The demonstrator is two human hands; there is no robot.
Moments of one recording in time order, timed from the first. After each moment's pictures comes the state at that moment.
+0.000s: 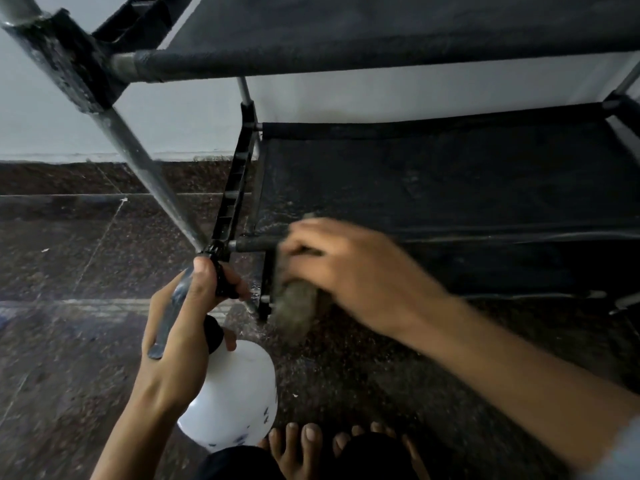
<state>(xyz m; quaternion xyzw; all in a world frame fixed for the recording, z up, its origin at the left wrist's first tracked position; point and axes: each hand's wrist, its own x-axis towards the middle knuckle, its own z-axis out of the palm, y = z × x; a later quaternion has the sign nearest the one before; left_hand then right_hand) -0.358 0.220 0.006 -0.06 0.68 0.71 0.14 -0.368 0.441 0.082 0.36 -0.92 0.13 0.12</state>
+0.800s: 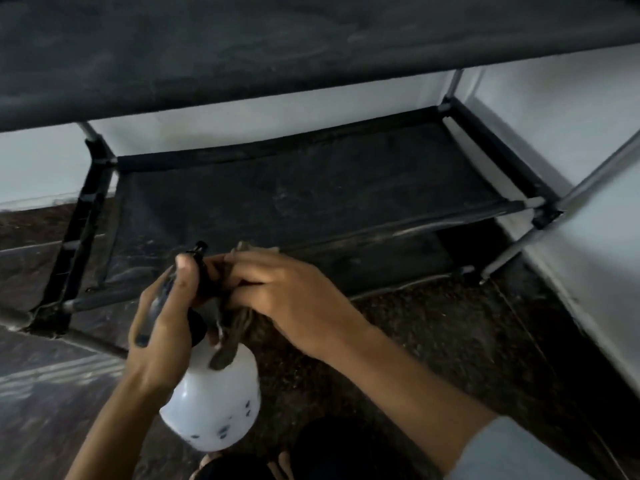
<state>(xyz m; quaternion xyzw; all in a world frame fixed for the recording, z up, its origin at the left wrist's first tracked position) -0.375 0.359 0.050 0.08 0.74 0.67 0.07 -0.351 0.513 0.055 0.24 -0.91 0.32 0.08</state>
